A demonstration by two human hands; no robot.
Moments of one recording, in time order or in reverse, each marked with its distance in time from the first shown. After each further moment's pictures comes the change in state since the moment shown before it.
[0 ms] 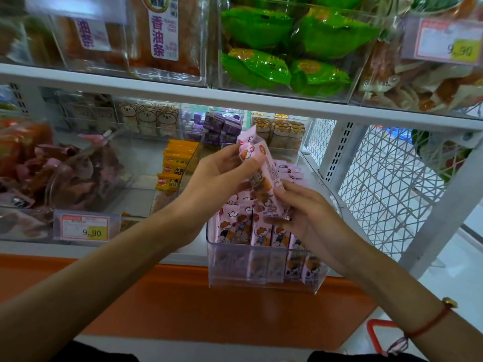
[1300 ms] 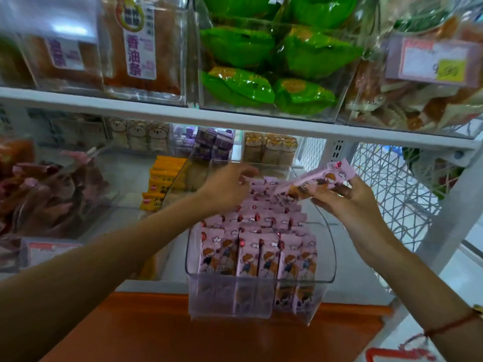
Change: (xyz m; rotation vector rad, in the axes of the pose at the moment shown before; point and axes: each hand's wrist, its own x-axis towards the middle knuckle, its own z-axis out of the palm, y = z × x) left_hand 0.092 -0.032 0.004 0.928 -0.112 0.091; right_hand 0.024 -0.014 -0.076 -0.260 0.515 -0.187
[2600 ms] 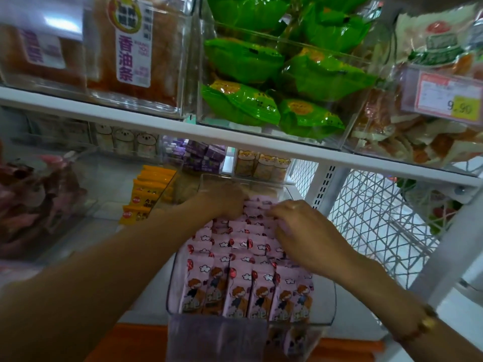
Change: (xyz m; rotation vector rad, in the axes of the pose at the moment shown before) left_hand 0.082 -0.042 0.024 0.573 -0.313 0.046; right_hand 0.031 0.013 0.032 -1.162 -0.395 -0.490
